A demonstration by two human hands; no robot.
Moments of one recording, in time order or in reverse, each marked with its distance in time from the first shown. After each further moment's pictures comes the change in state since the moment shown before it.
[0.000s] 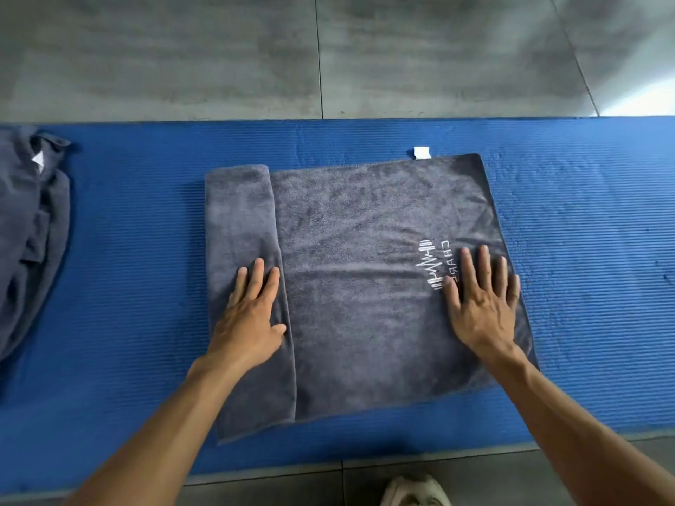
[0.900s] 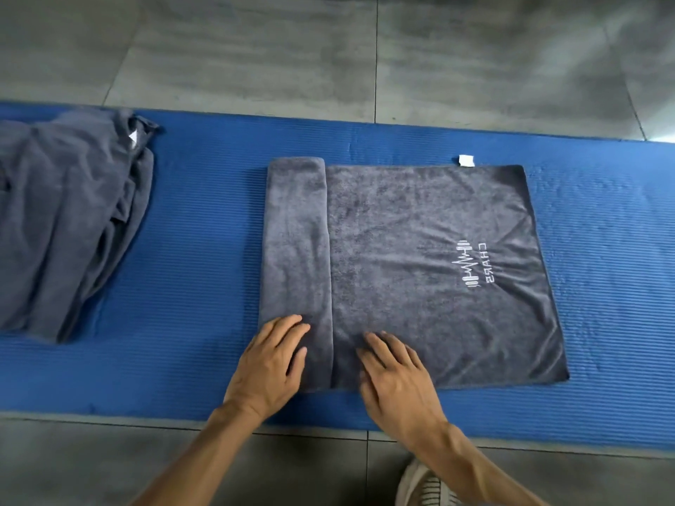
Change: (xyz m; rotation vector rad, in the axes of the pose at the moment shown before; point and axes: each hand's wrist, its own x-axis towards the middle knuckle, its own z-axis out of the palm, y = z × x) left_hand -0.087 -0.047 0.073 -0.053 0.437 0.245; right_hand -0.161 -0.117 0.009 0.039 -0.078 -0.733
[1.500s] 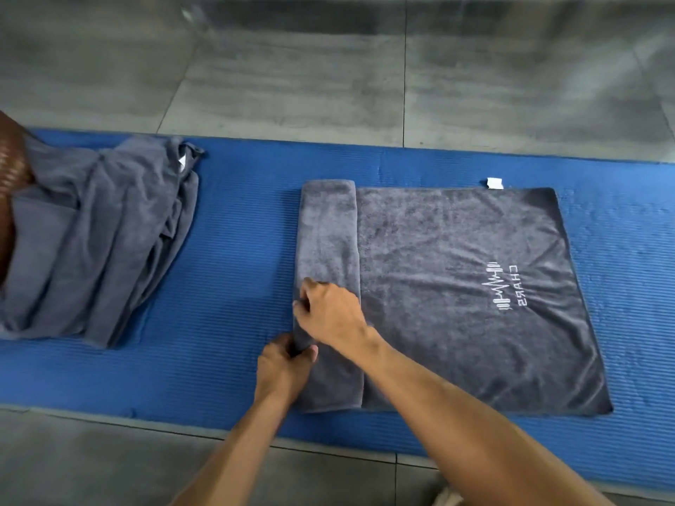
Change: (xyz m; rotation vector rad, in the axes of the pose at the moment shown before) left_hand 0.020 0.003 -0.021 -0.648 0.091 -0.867; right_hand 0.171 -0.096 -0.043 0.312 -0.194 0.059
